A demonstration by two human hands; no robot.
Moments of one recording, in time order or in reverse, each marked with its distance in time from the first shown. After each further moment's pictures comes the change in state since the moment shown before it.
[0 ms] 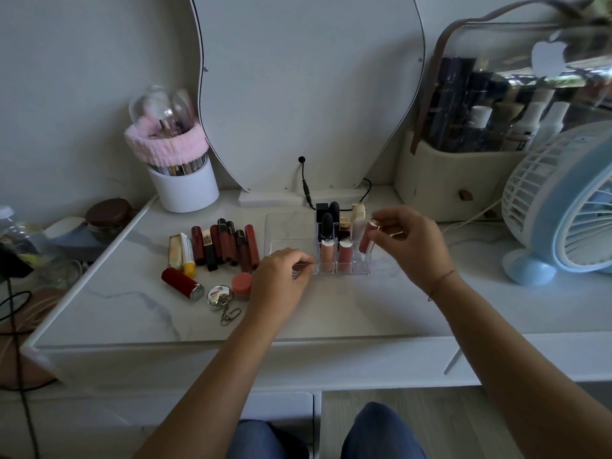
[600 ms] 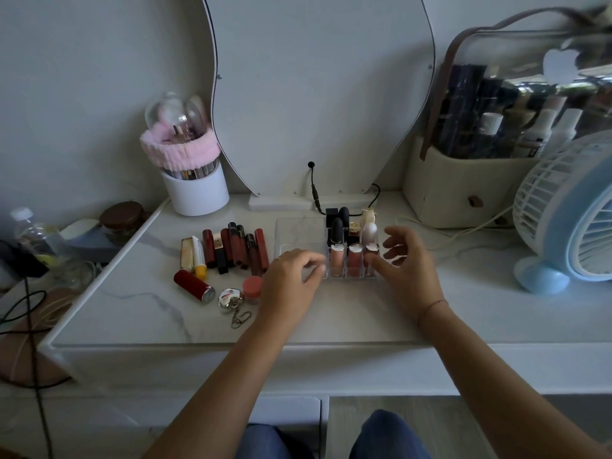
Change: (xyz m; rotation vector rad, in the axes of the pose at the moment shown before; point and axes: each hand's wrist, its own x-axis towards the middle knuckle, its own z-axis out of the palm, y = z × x) left_hand -0.002 0.002 -0.001 -0.019 0.069 0.064; right_hand -0.023 0.016 0.029 0.068 0.087 0.144
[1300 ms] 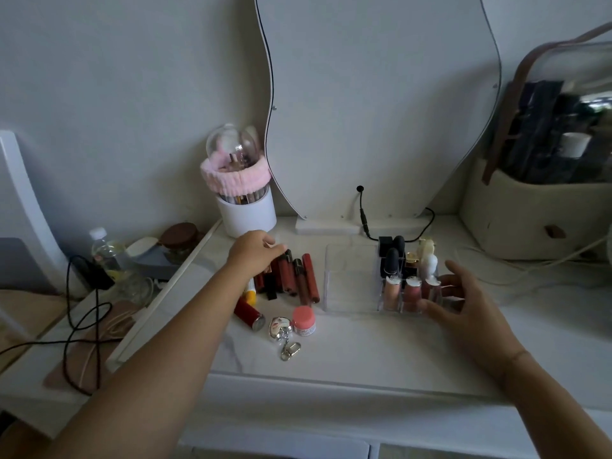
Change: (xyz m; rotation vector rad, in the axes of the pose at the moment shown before) left_hand 0.100 -0.127 -0.094 0.307 -0.191 -0.532; right_hand 0.007 0.025 0.006 -0.003 -0.180 0.057
